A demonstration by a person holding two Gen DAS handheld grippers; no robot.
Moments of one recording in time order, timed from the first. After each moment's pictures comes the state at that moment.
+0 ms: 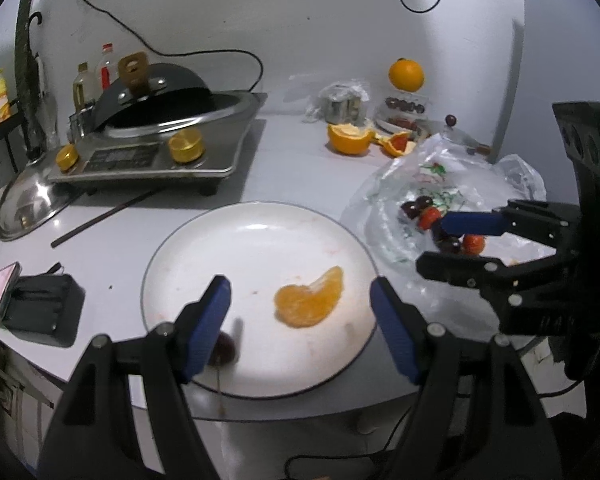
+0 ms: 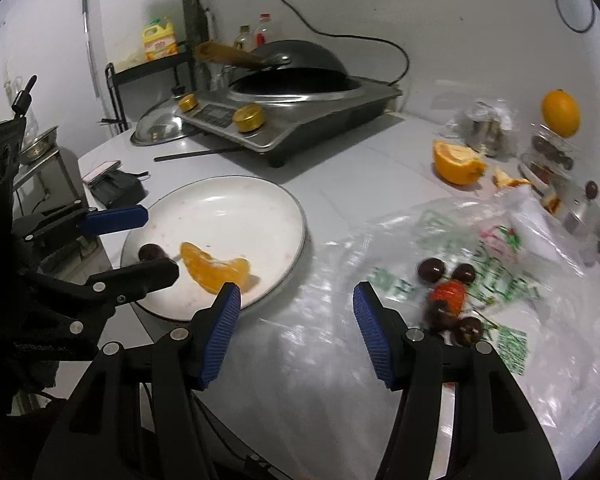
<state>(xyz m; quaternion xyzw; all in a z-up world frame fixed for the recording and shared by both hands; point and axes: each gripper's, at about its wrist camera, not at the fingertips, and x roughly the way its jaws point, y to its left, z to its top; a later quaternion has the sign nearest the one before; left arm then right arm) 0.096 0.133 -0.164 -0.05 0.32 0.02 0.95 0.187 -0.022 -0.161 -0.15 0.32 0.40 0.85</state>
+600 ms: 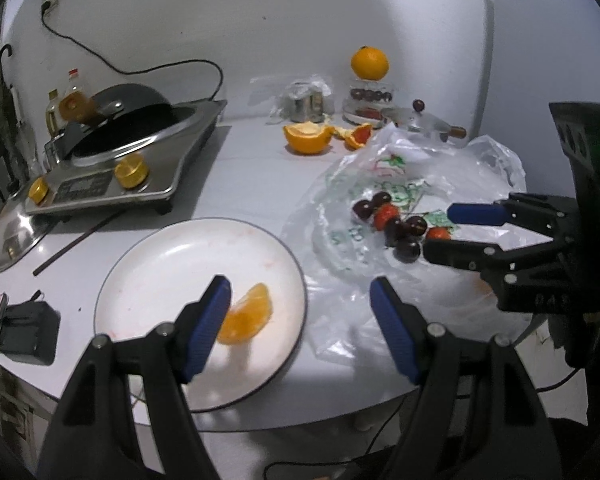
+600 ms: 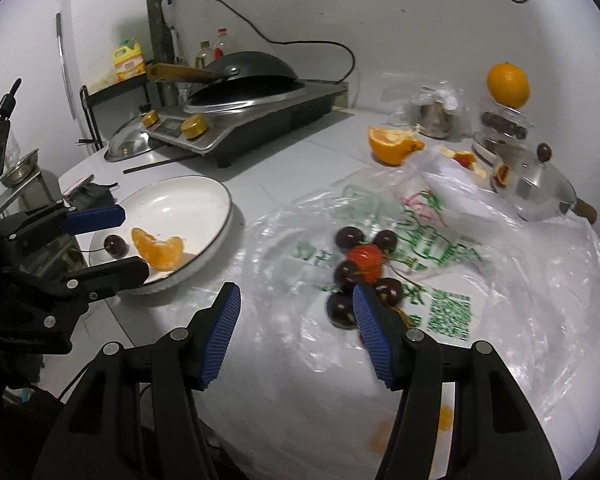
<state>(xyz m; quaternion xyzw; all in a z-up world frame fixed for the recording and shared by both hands) 0.114 0.073 -0.153 0.00 0.33 -0.01 0.94 0.202 -0.095 -0.164 -0.12 0.32 0.36 0.87</state>
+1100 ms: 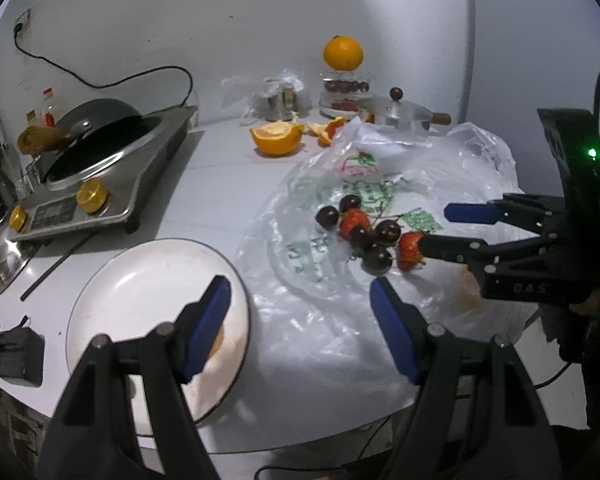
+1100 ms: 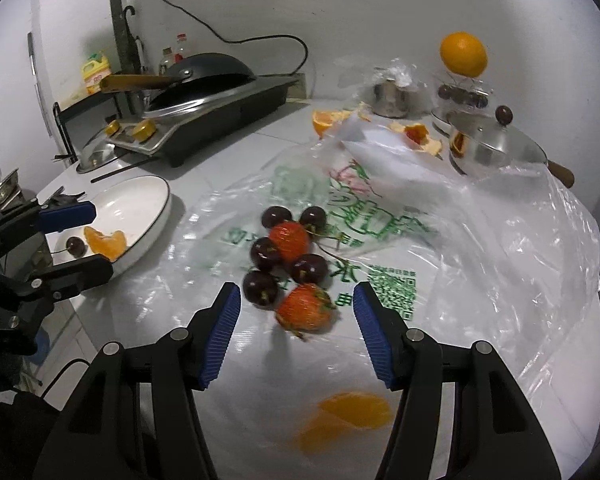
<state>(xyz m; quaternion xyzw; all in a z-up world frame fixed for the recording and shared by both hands) 0.140 0.033 -0.153 0.03 0.34 -0.03 0.94 0.232 -0.142 -0.182 -0.09 0.34 0.32 0.88</state>
